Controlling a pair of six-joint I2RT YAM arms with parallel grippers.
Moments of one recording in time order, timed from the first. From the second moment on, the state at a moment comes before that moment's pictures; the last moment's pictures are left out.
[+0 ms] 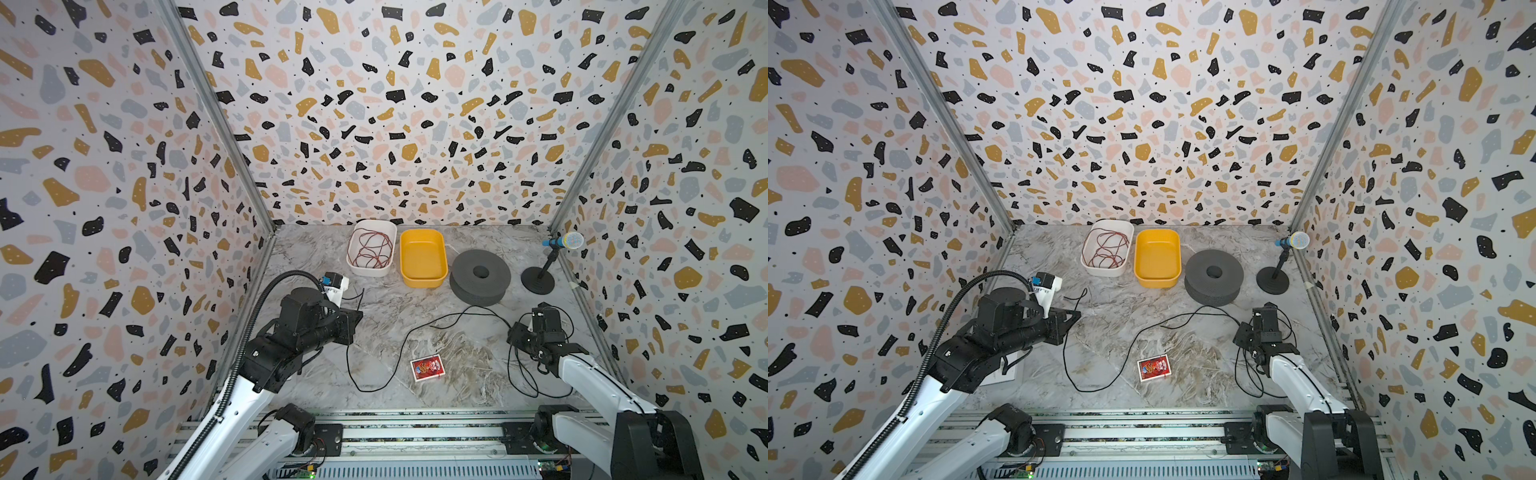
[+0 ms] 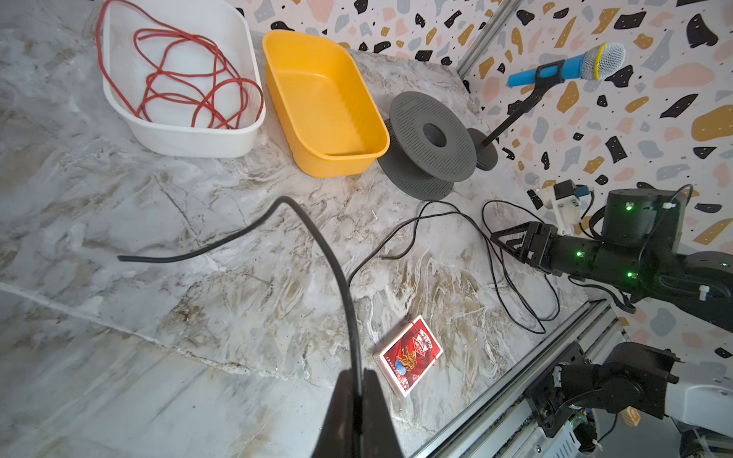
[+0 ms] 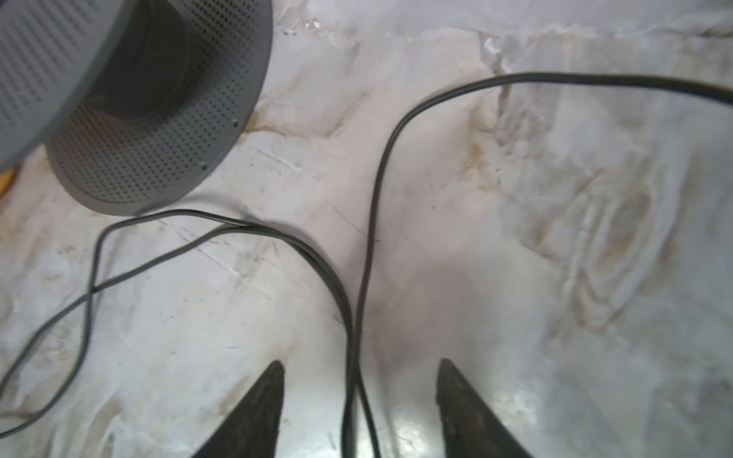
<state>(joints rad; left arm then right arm) -0.46 0.76 0.90 -0.73 0.25 -0.36 0.06 1.06 0.39 -0.24 -0.01 0.48</state>
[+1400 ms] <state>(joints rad) -0.46 0.74 0.74 -0.64 0.23 -0.35 -0.05 1.90 0.61 0.89 -0.69 0.98</state>
